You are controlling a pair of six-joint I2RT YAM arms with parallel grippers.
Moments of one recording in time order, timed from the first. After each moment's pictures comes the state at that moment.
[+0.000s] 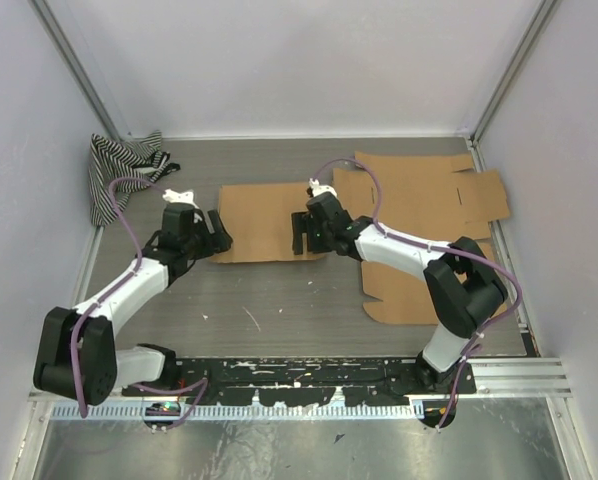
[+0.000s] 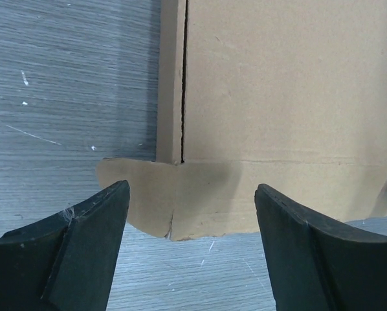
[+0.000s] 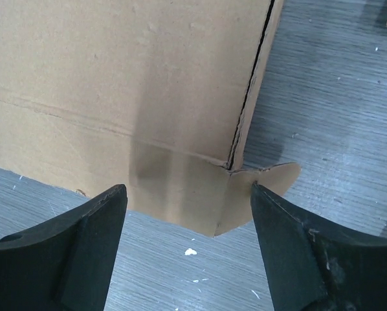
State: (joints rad) left arm -0.27 1.25 0.66 -0.10 -0.01 -0.49; right arm 0.68 1.68 1.07 -0.20 0.07 0.47
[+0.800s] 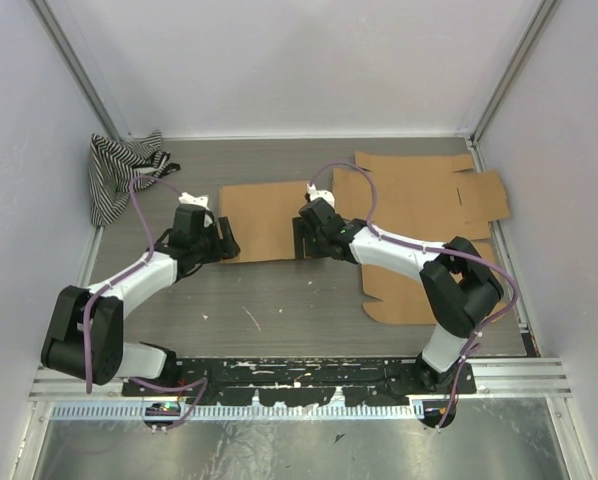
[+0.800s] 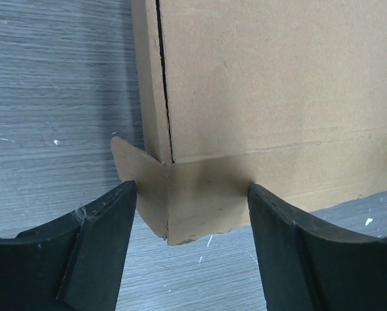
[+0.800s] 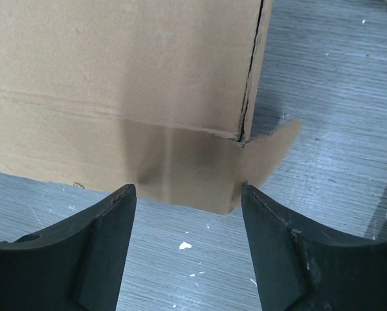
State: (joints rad) left arm -0.31 1.36 0.67 -0.08 0.04 -0.45; right arm 0.74 1.70 1.09 -0.27 0.20 0.51
